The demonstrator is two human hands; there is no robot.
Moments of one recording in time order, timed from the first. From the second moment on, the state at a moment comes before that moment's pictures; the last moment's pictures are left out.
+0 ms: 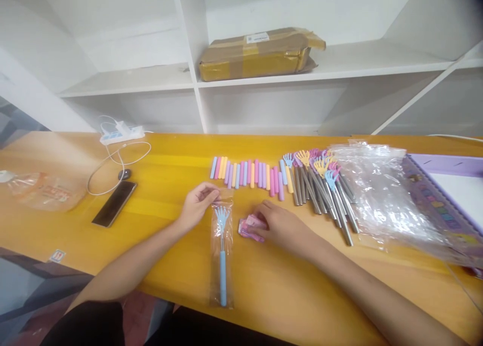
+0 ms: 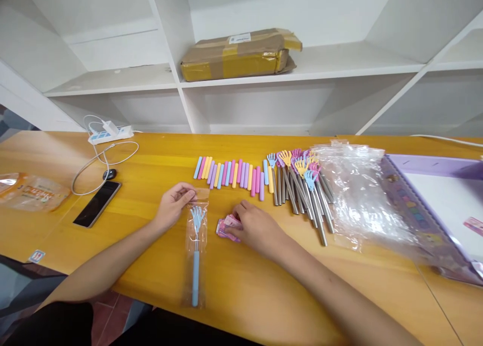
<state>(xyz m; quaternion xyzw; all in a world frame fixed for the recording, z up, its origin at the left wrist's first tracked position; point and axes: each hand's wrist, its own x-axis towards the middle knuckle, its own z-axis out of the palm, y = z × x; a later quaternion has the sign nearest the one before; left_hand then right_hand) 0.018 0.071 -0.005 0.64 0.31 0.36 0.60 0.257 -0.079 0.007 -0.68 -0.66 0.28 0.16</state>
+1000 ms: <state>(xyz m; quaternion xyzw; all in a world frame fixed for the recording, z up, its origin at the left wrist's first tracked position) 0.024 0.066 -0.016 0.55 0.27 0.34 0.71 0.224 -0.019 0.037 -0.60 -0.62 0.29 0.42</state>
